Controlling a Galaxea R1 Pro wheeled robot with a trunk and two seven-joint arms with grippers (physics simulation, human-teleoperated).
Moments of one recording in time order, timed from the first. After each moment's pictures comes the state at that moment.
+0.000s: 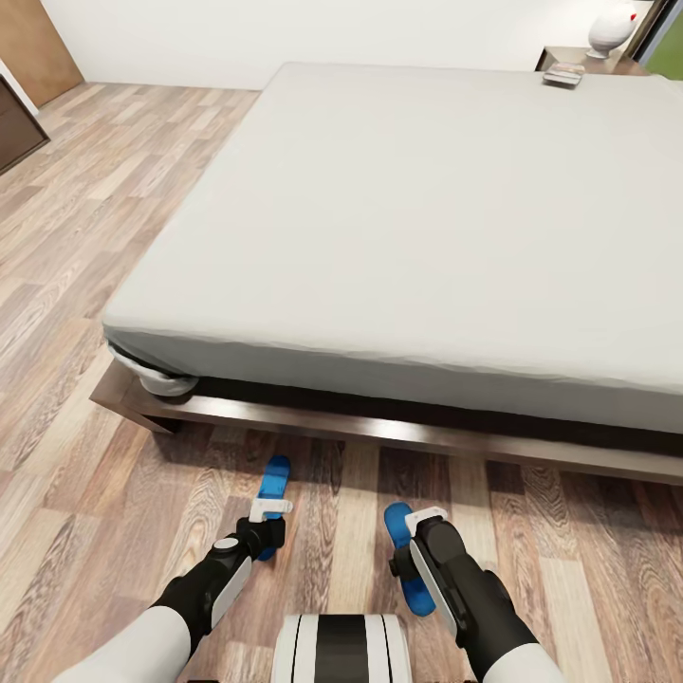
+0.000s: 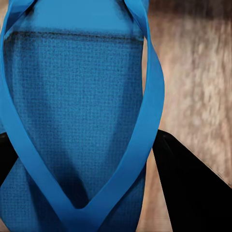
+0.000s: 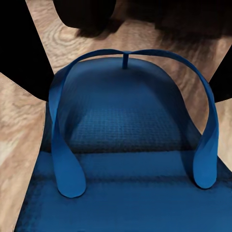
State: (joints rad) left arm -0.64 -0.04 -0.26 -0.46 0.22 0.08 0.00; right arm -0.48 0.11 0.23 -1.03 0.03 1.04 -0.14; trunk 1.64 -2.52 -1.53
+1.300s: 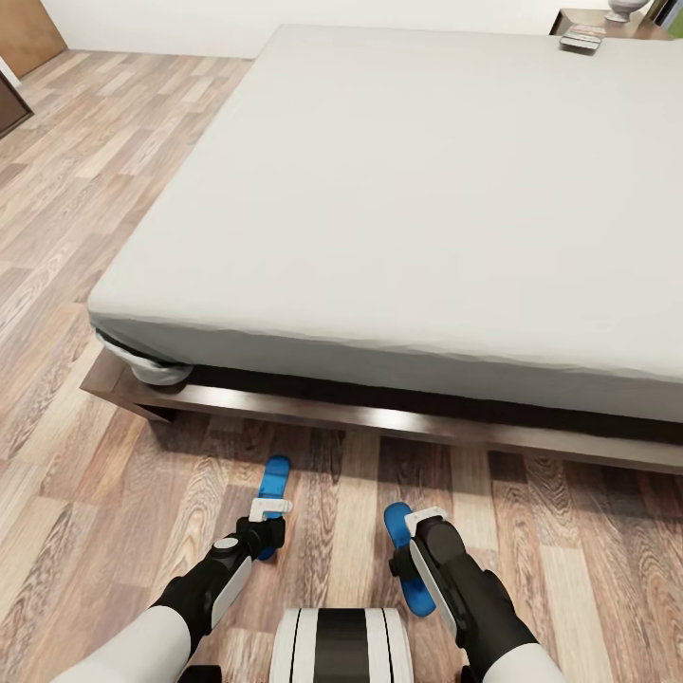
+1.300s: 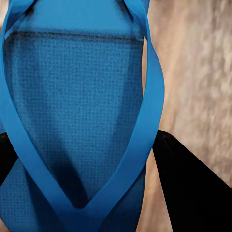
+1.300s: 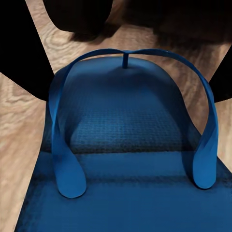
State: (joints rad) left arm -0.64 -0.04 -0.26 -0.46 0.22 0.08 0.00; right arm -0.48 0.11 0.23 -1.03 0.03 1.04 -0.14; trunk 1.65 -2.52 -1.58
